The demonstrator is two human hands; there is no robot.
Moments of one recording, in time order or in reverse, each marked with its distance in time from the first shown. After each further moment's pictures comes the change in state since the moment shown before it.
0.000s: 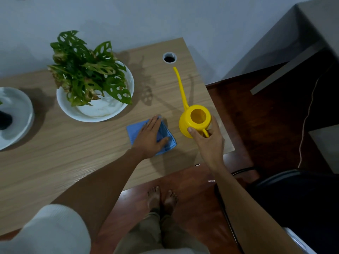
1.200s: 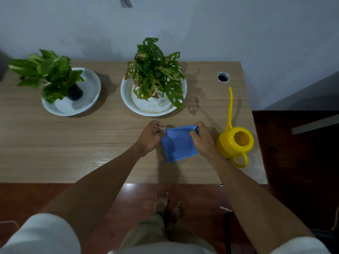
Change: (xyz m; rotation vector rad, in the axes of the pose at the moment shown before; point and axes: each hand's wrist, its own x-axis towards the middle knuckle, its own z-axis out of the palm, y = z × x) left_hand -0.070 -0.047 -0.078 -1.003 0.357 -0.517; right_hand 0.027 -0.046 0.127 -0.212 -0.672 -0.095
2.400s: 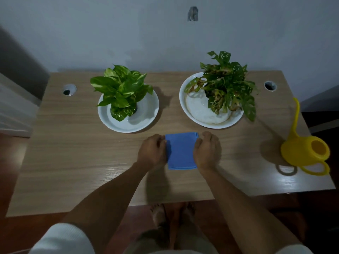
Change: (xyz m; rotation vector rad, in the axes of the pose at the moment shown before) left_hand 0.025 -0.071 -0.278 0.527 0.107 0.224; right_hand -0.002 -0.162 0.262 -0.527 0.529 0.135
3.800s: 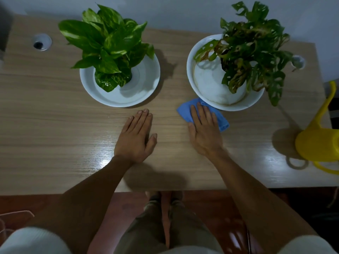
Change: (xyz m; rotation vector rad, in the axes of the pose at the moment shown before) left_hand -0.010 -0.089 0.016 0.622 0.111 0.371; right_hand 0.036 0.040 0.057 -0.329 -0.241 -0.579
